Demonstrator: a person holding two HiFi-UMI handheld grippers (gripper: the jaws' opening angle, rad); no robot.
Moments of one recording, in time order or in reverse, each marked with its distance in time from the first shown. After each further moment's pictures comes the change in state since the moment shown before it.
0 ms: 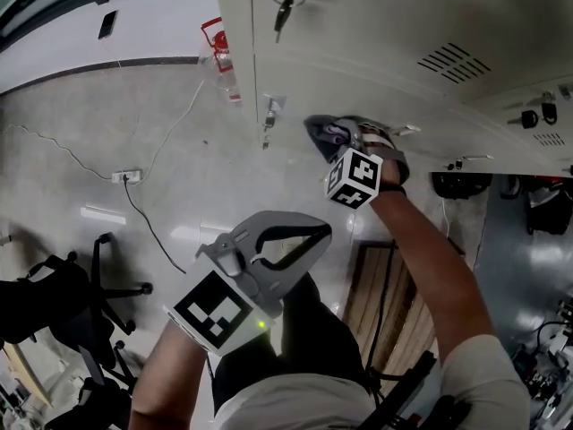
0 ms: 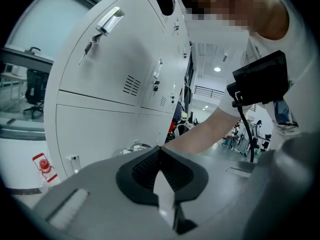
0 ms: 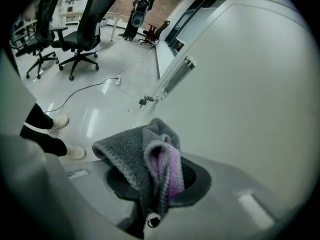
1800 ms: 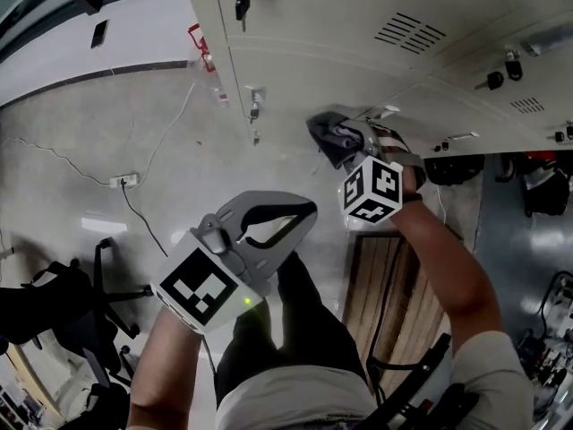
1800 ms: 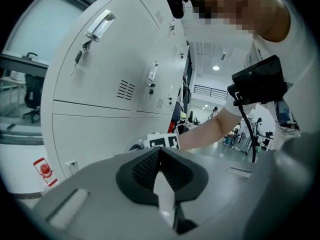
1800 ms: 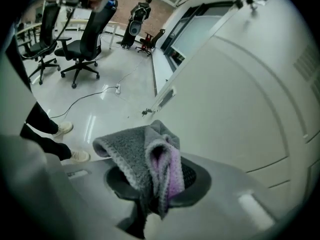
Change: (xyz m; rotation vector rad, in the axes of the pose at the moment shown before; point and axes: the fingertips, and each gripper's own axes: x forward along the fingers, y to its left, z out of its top) left arm 0.000 -0.015 0.013 0.030 -0.006 0.007; right arm -0.101 -0.006 -0.010 0.036 -0.067 -0.030
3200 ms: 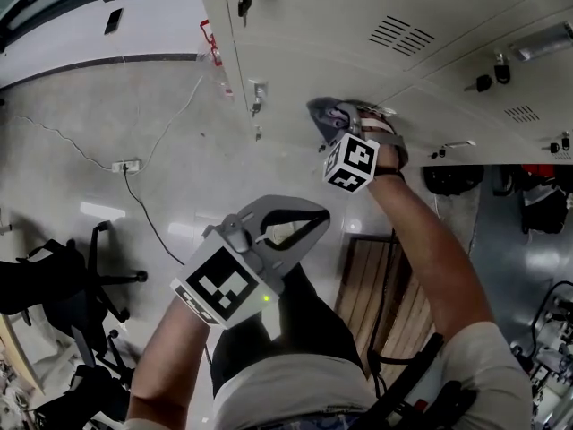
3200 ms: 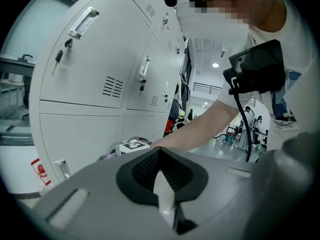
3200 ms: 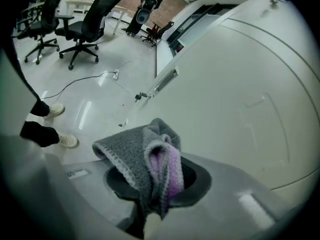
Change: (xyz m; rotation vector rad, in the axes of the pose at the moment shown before) left arm 0.025 -0.037 0.003 0.003 0.022 0.006; right arm 0.056 -0.019 -0.021 -0.115 0.074 -0.077
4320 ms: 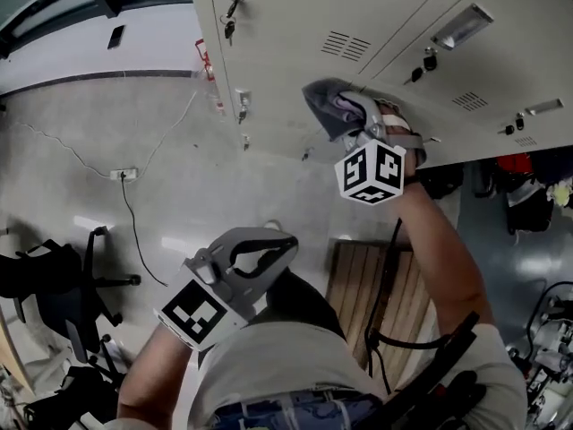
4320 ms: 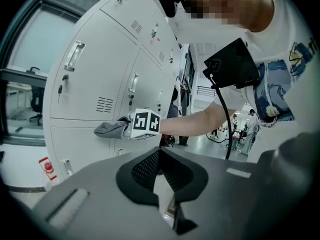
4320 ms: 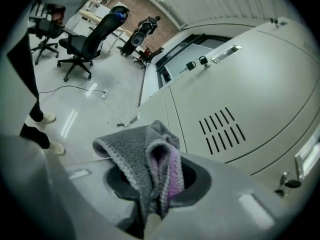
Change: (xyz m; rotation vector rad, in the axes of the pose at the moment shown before) left arm -0.044 -0.083 0.035 -0.004 -0.042 0.062; right arm -0.178 -0.102 0.022 -0.001 -0.222 -0.214
